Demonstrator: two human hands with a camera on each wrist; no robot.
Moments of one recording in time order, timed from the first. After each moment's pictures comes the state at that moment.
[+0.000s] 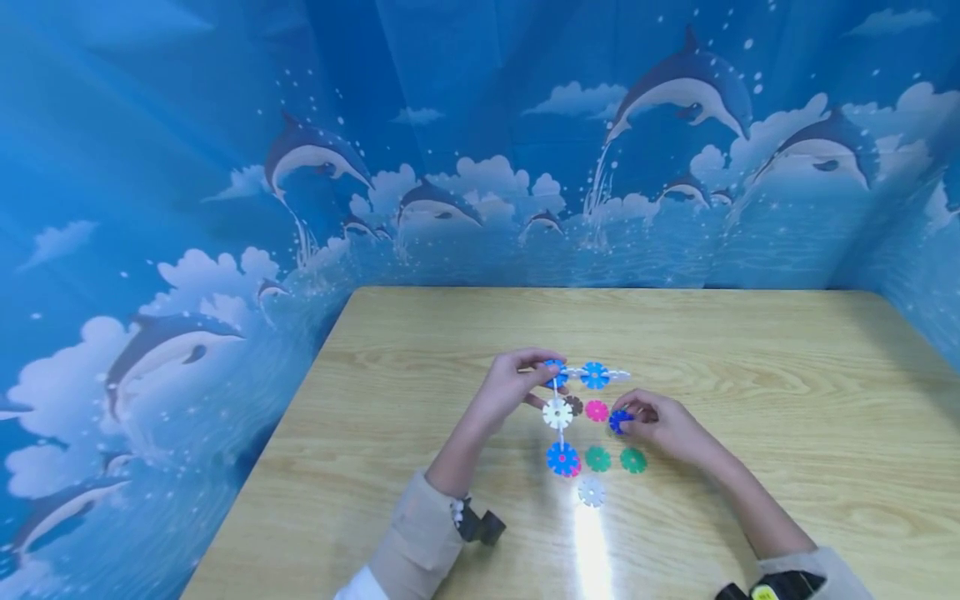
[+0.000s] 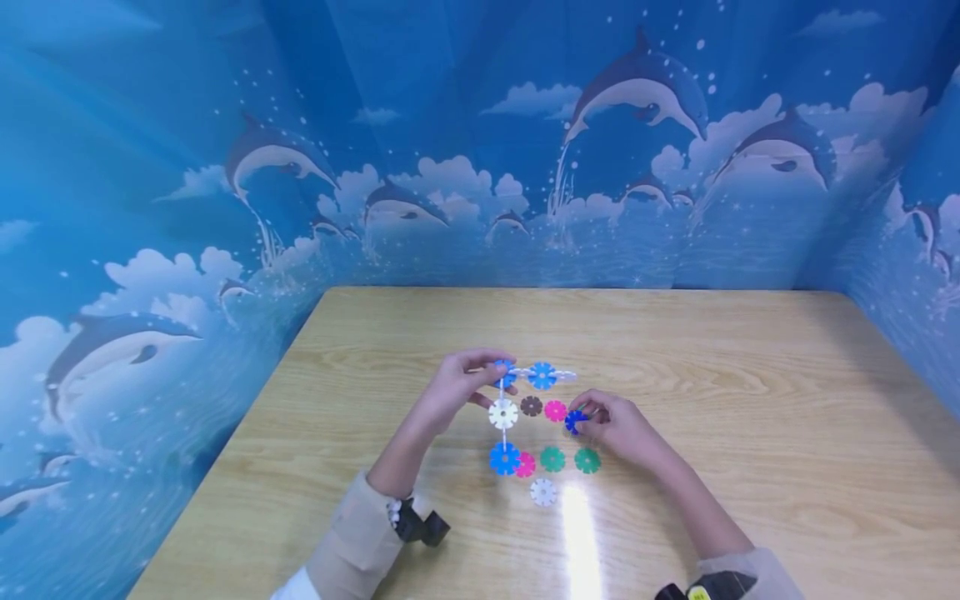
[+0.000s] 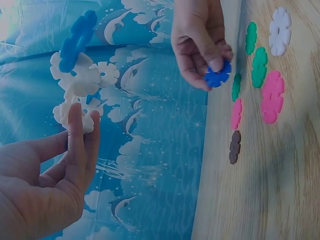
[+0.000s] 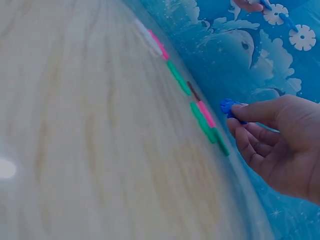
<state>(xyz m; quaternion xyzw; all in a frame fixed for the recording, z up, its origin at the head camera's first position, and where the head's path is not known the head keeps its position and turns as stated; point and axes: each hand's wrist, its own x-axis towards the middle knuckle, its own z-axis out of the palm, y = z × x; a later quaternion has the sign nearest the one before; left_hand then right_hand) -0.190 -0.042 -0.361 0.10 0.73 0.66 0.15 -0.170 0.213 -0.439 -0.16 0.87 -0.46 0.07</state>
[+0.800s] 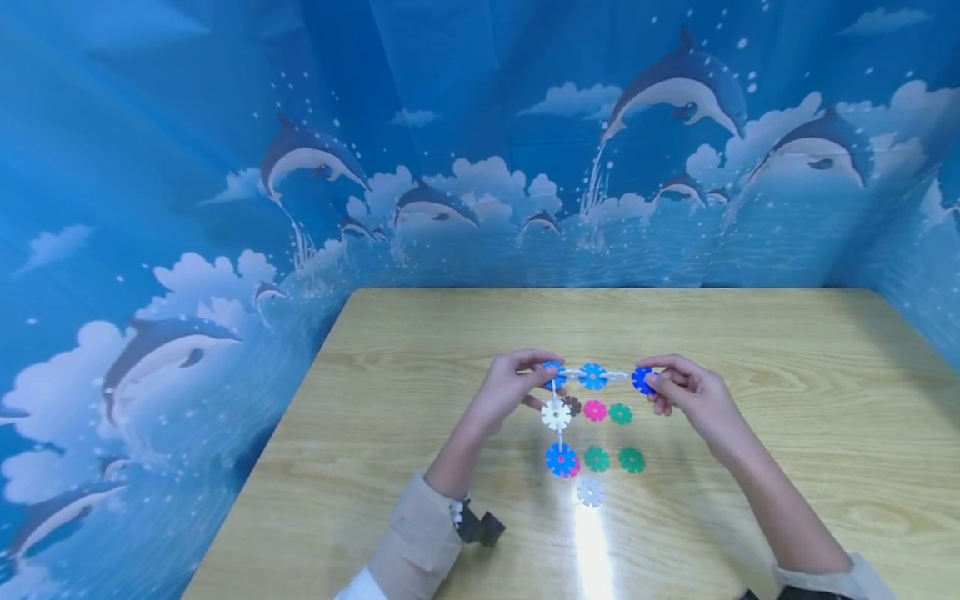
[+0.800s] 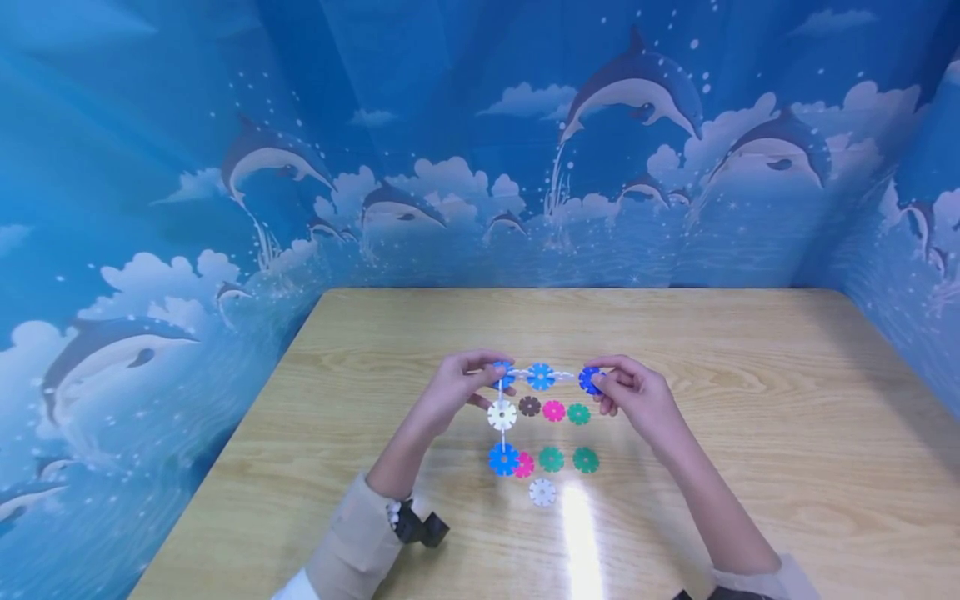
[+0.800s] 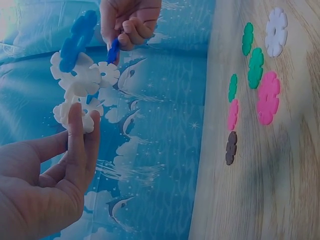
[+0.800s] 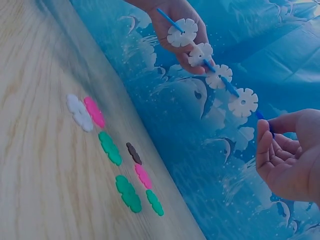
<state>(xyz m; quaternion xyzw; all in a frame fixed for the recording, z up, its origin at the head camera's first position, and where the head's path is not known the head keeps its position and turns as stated) -0.190 -0.040 -0.364 0.10 0.72 0.67 0.14 -0.148 0.212 -0.371 -0.07 0.76 -0.64 0.00</state>
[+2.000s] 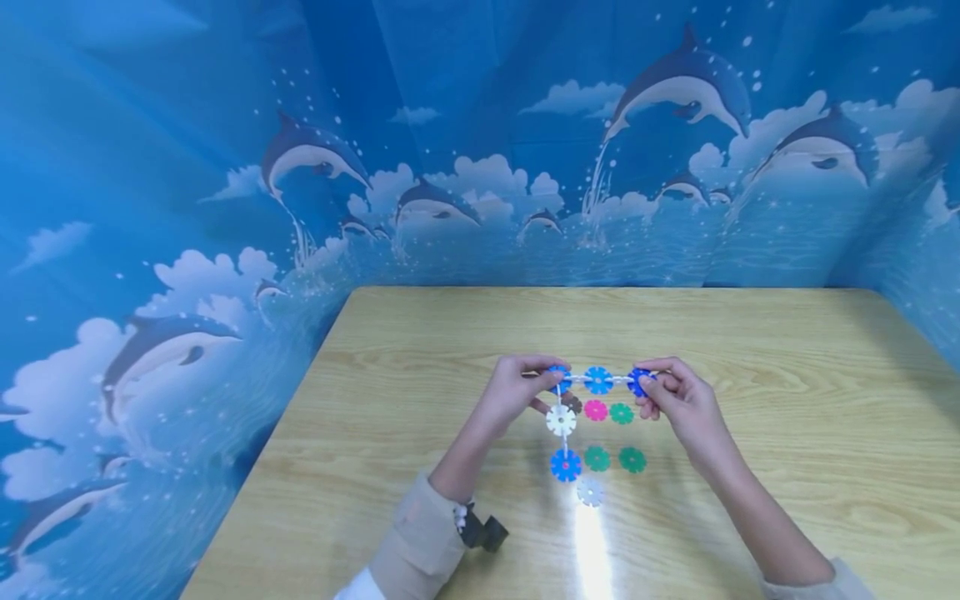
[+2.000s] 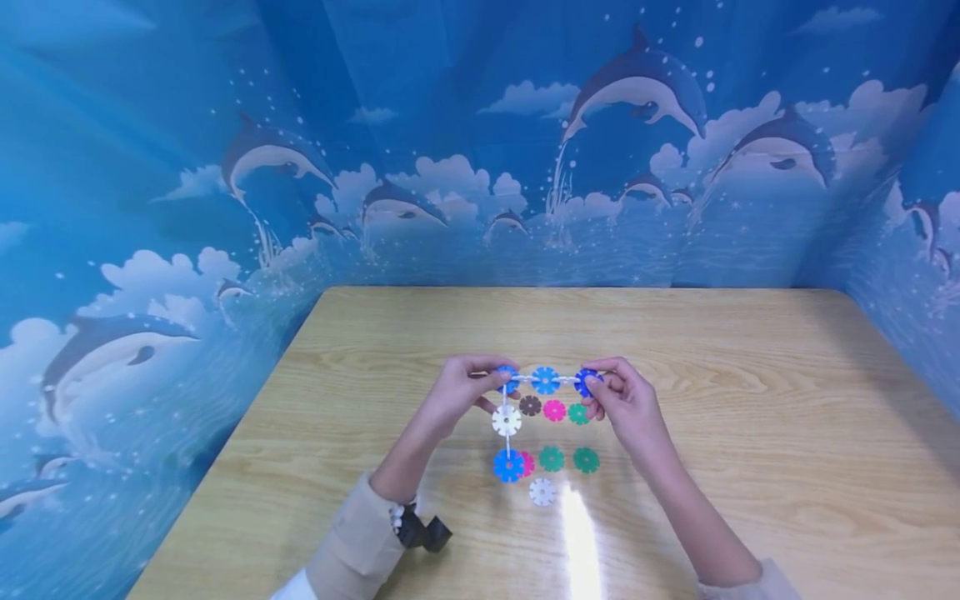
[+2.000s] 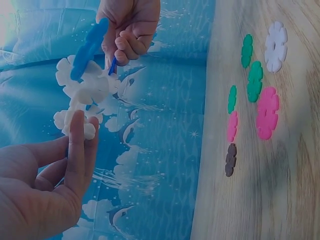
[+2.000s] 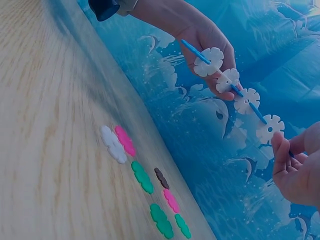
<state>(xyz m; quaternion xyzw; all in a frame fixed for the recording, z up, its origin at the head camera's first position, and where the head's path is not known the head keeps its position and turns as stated) -0.186 -0.033 -0.363 0.09 0.73 0.66 0.14 -0.152 0.202 -0.401 -0.08 0.70 -0.70 -0.05</state>
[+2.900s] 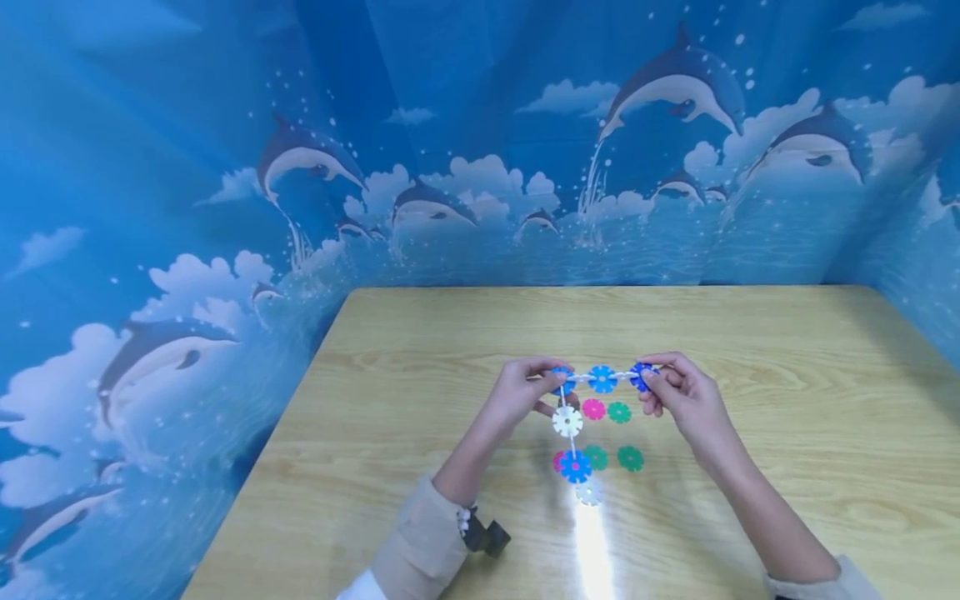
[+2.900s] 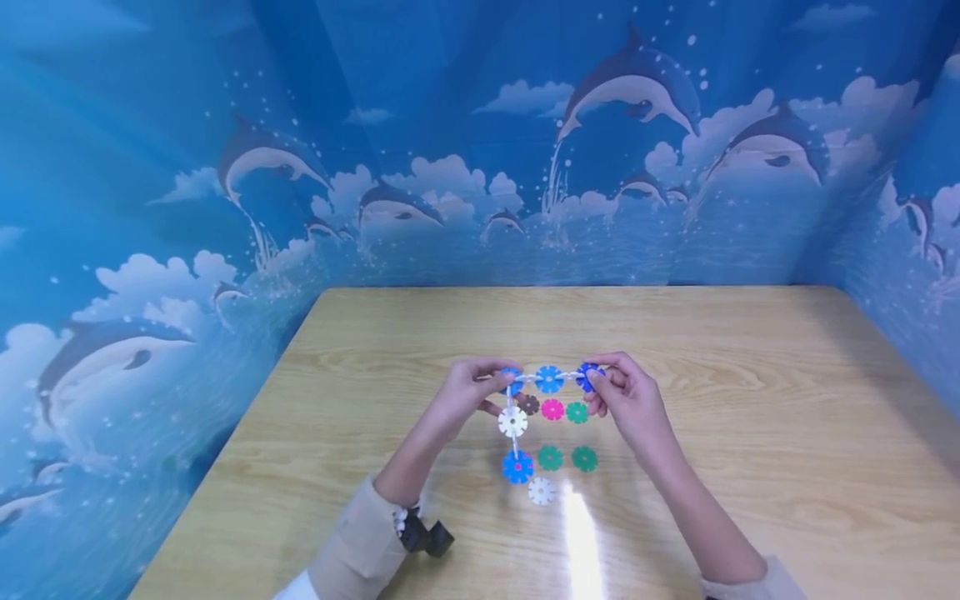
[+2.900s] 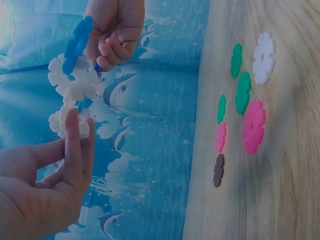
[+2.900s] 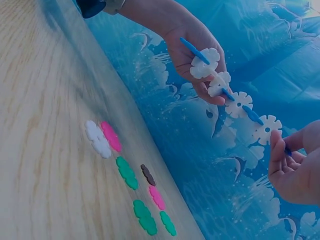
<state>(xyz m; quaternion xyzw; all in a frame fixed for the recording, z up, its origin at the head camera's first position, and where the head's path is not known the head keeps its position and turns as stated) -0.185 -0.025 -0.367 0.08 0.71 0.68 0.16 -0.138 0.197 -0.370 -0.08 0.72 -0.69 -0.05</state>
